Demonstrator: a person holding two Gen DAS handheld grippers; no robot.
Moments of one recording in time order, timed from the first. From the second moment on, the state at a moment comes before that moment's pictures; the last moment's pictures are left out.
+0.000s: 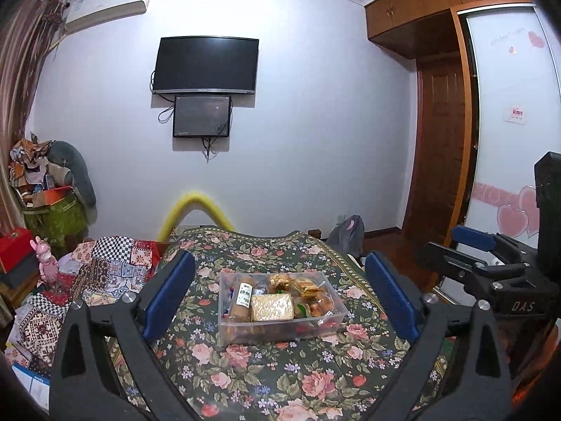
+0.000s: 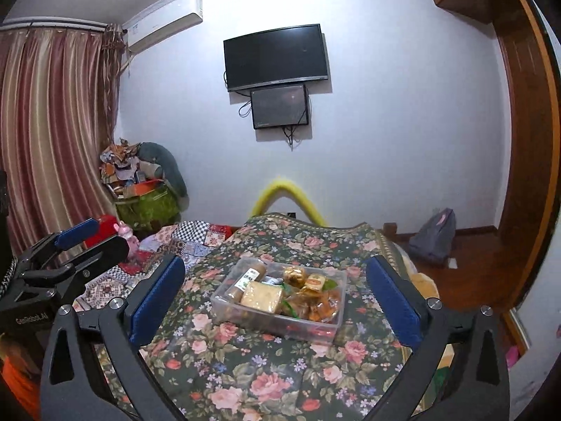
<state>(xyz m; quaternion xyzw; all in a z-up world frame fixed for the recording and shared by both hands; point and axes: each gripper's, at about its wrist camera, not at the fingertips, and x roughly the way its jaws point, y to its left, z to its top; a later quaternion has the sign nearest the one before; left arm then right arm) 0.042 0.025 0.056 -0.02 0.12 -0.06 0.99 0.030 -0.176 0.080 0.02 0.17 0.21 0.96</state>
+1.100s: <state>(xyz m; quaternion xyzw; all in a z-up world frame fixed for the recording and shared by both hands) 0.034 0.024 0.043 -0.03 0.14 -0.06 0.99 0.015 -0.176 0.069 0.02 0.18 0.21 0.96</state>
